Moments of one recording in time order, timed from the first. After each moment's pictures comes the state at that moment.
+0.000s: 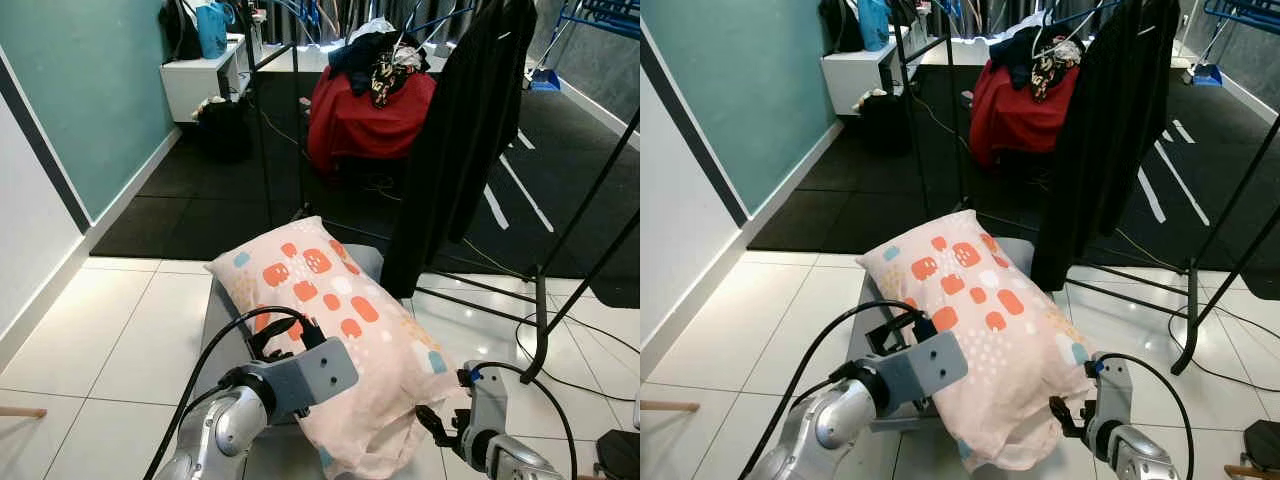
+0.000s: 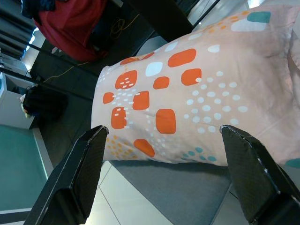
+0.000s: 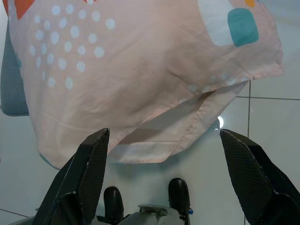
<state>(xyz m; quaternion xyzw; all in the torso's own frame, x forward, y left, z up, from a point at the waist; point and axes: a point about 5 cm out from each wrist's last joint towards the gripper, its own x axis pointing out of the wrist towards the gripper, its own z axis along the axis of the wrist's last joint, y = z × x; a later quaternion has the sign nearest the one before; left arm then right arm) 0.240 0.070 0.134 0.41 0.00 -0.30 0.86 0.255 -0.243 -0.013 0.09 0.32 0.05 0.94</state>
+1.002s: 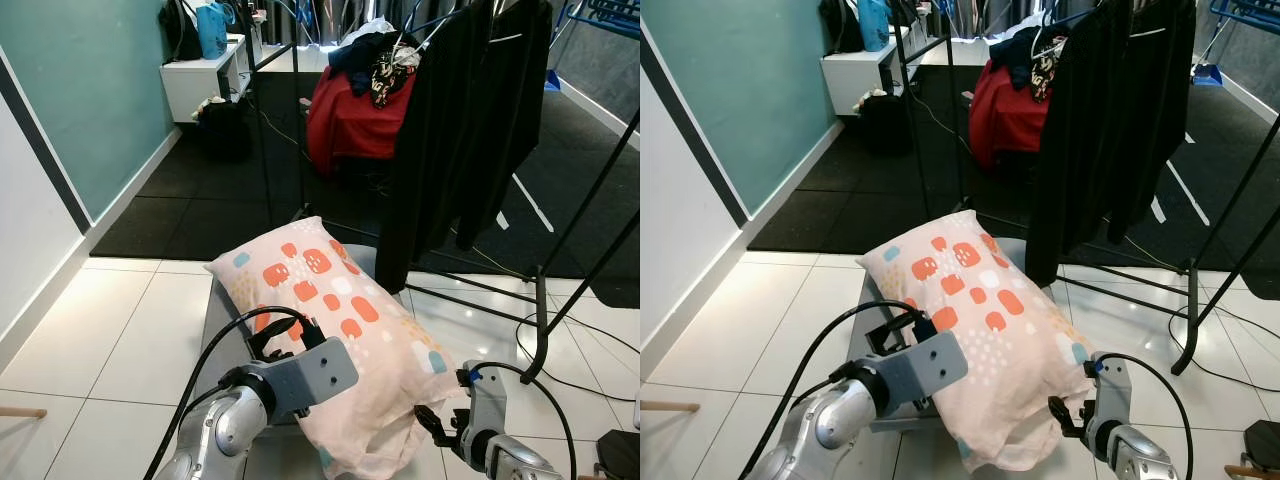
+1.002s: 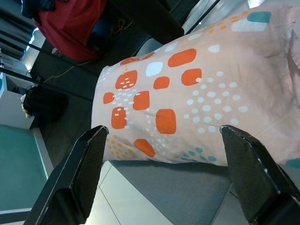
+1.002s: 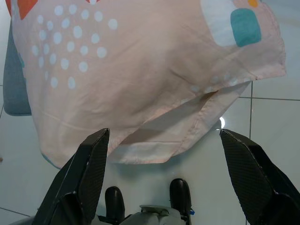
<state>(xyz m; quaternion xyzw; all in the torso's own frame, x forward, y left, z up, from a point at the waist) 0.240 0.070 0.134 0.41 0.00 -0.30 0.86 0.256 -0.242 -0.013 0.09 0.32 0.05 0.94</state>
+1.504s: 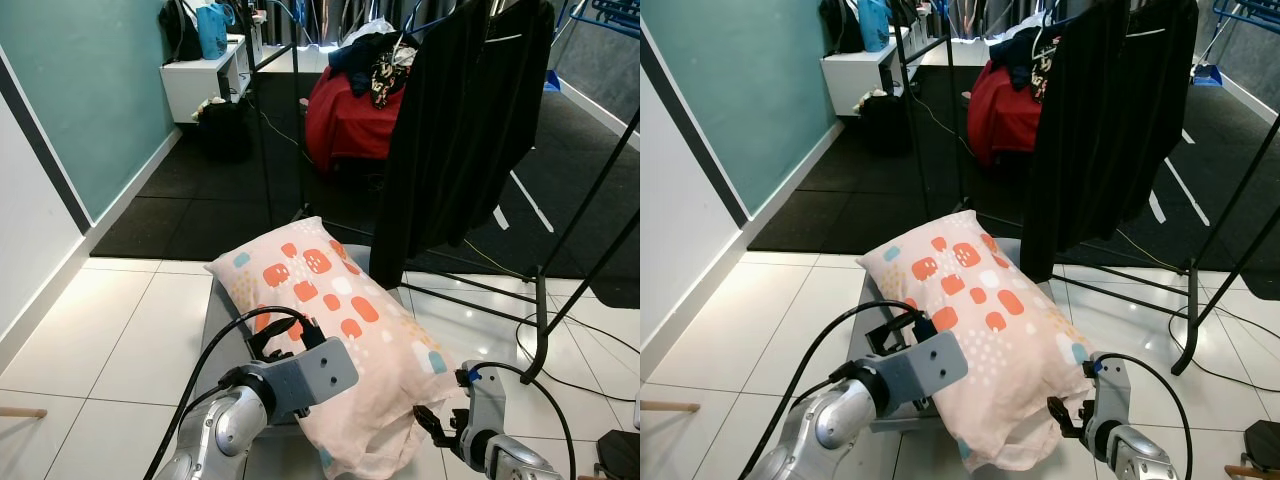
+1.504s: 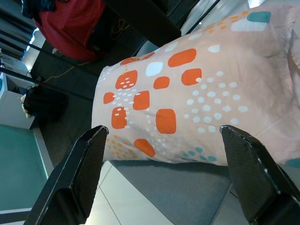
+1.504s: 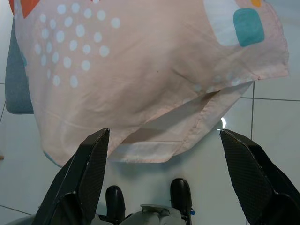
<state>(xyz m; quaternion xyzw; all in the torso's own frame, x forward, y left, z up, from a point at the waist) 0.240 0.070 0.134 0.41 0.00 -0.30 0.86 0.256 -0.242 -0.013 0.09 0.32 0.06 0.94</state>
